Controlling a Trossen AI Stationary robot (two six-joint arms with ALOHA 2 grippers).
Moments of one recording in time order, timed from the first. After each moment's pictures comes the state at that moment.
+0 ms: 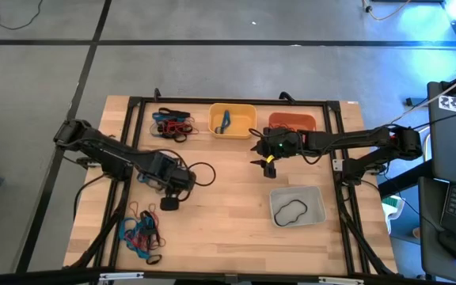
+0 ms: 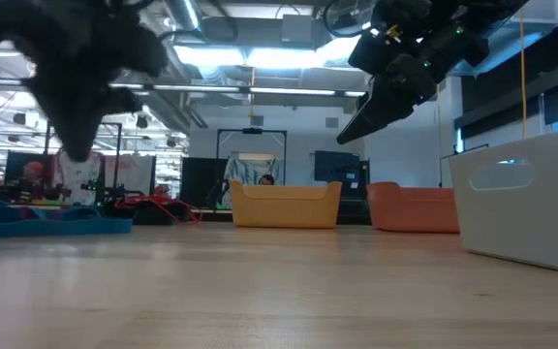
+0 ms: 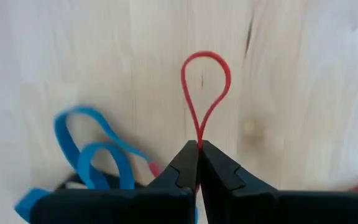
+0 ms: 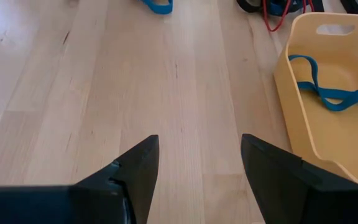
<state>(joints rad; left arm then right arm) -0.25 1.44 0.97 -0.93 -0.03 -0.28 -0.14 1.38 0.82 -0.12 -0.06 -0.14</state>
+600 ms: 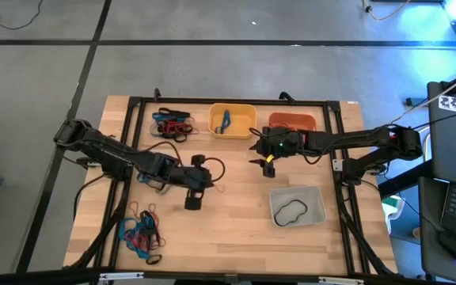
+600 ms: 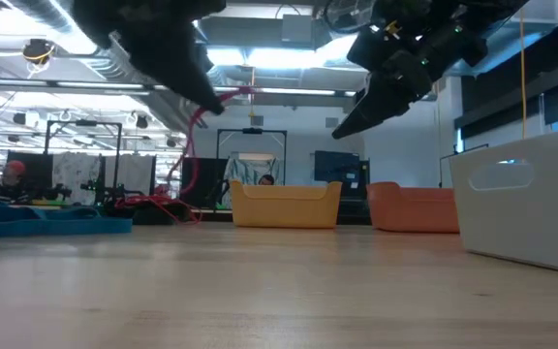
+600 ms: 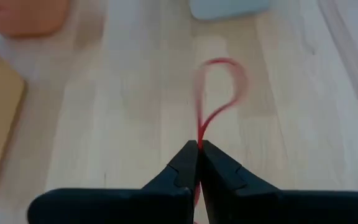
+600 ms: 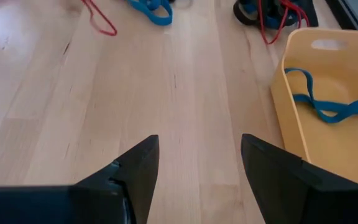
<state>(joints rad) -0.25 1.44 0.92 -0.31 -0.25 -0.10 -0.14 1.38 0.82 -0.08 -0.07 -0.16</state>
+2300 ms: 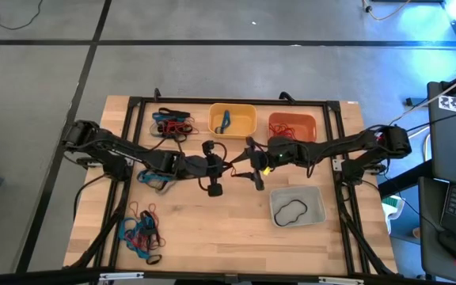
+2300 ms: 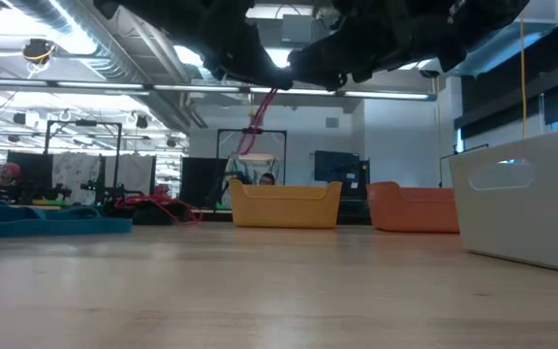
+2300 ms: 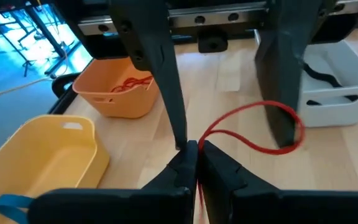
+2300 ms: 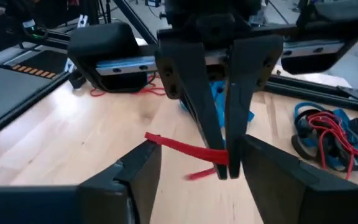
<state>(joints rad) -0.16 1.53 0.92 0.12 -0.47 0.01 0.00 1.52 0.82 0.43 -0.20 -0.19</state>
